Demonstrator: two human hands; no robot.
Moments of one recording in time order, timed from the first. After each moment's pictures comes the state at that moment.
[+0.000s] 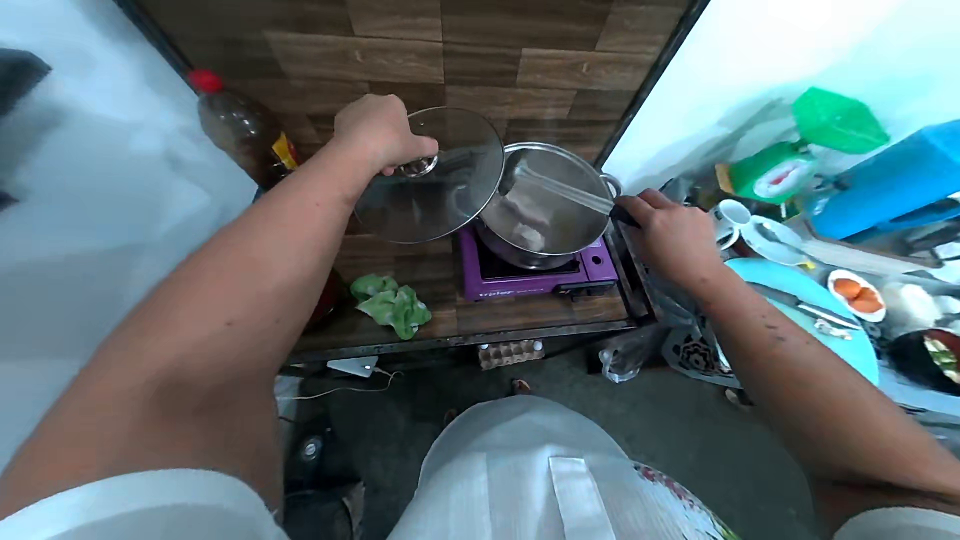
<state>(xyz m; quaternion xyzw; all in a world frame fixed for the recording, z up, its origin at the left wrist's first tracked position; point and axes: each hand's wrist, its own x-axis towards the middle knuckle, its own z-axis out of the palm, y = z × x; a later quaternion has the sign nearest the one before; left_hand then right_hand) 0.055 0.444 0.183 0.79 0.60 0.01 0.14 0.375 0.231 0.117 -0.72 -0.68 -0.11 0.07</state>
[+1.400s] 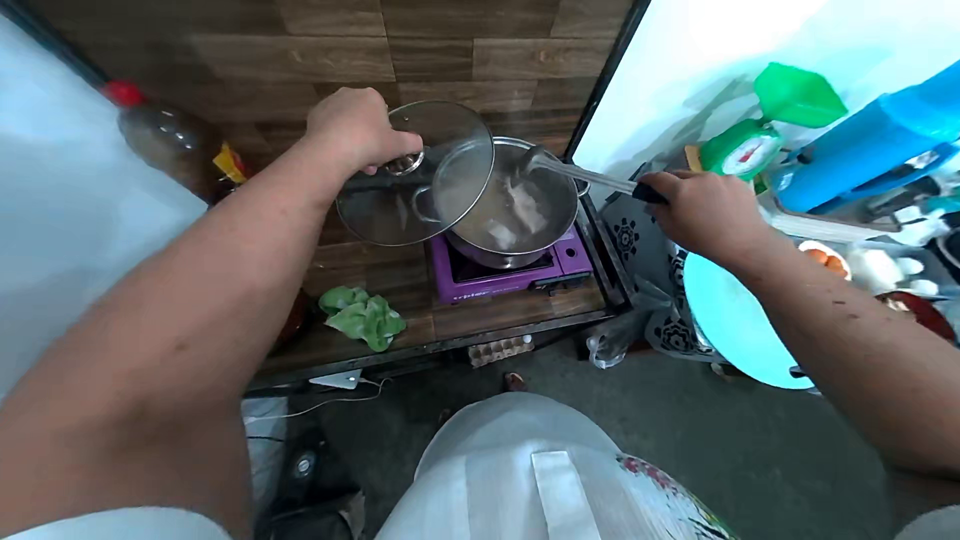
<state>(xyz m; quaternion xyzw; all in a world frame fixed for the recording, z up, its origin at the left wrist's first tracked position) 0.097 0.442 0.188 0.81 0.57 0.01 0.15 0.426 0.210 0.165 -0.78 -0.63 -0.06 -0.01</state>
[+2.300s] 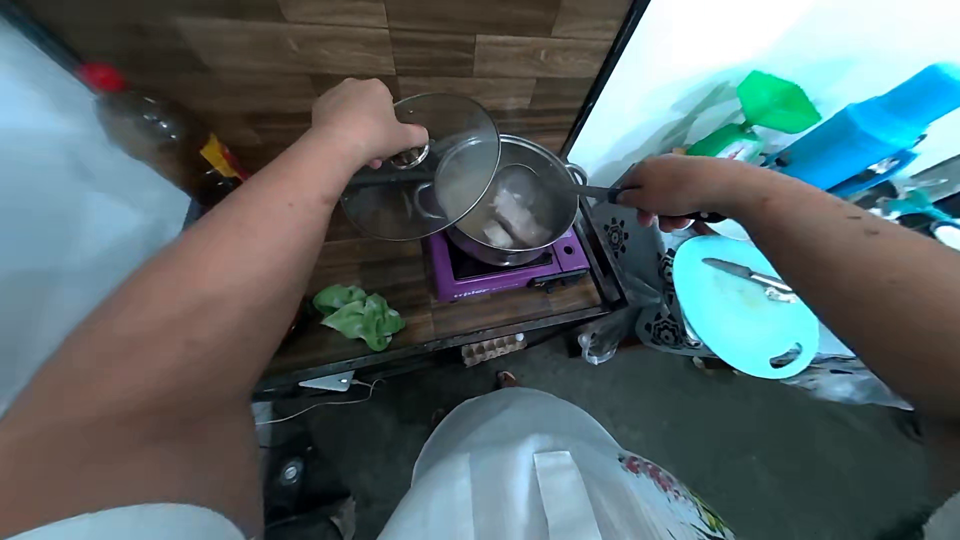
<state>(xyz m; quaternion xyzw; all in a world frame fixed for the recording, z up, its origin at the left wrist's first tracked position) 0.092 0.443 0.187 0.81 0.56 0.03 0.15 0.377 0.263 0.215 -0.83 -0.48 0.26 -0.13</state>
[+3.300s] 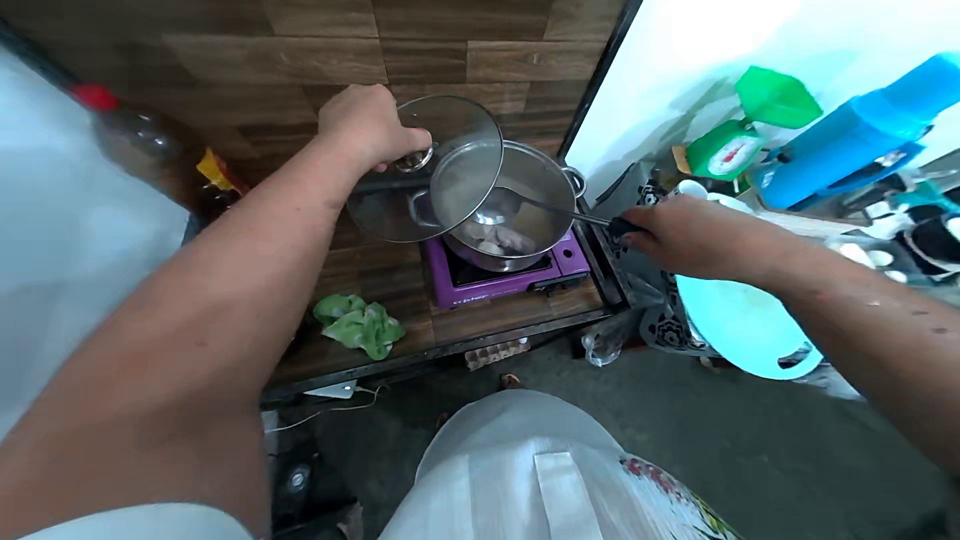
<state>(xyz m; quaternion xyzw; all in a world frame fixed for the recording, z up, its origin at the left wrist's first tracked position) 0.107 0.453 0.186 0.82 0.55 0.03 0.15 0.367 0.205 0.204 -0.76 -0.62 0.13 -0.14</state>
